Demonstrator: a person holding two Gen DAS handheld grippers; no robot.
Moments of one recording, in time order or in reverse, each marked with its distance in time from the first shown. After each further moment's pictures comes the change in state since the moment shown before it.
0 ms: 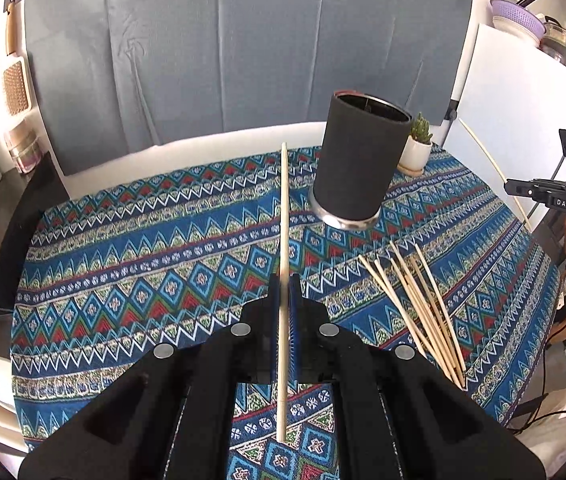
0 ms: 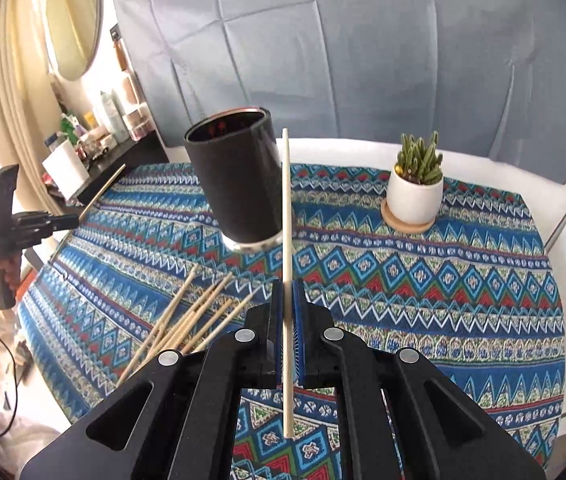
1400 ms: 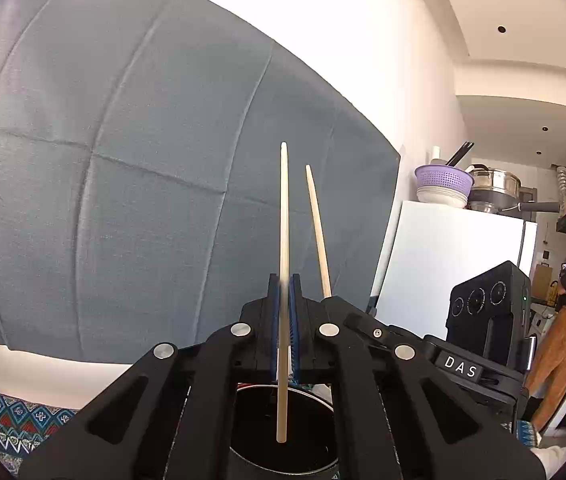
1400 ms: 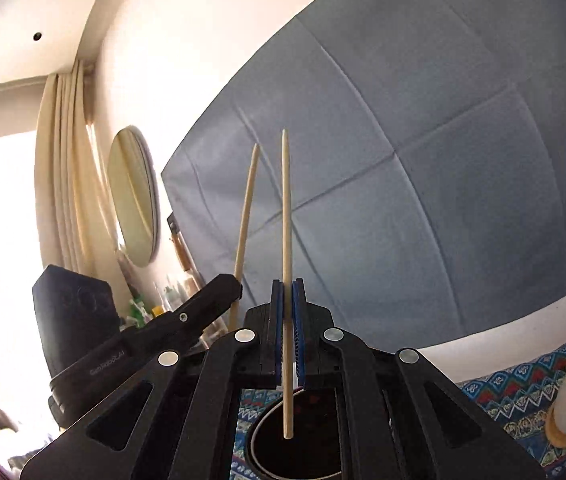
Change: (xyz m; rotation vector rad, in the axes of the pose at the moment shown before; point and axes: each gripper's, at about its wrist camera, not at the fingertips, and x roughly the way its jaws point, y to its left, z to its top) left arm 0.094 -0.052 0.141 -0.032 -0.761 -0.383; right arm 0.104 0.021 0.123 0.162 -0.723 0.356
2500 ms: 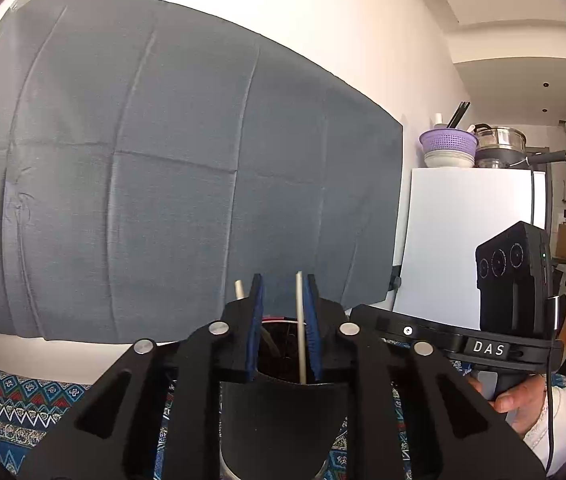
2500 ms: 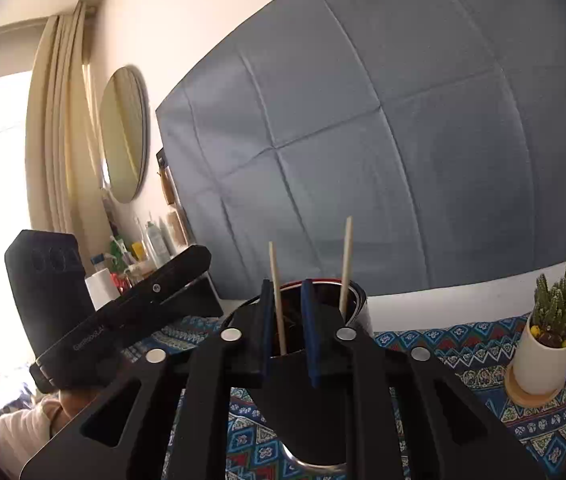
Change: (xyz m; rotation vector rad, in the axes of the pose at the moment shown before) left arm -0.036 -0.017 -0.036 0.117 0.033 0.101; right arm -0.037 0.004 -0.034 -0.116 0.185 -0.078
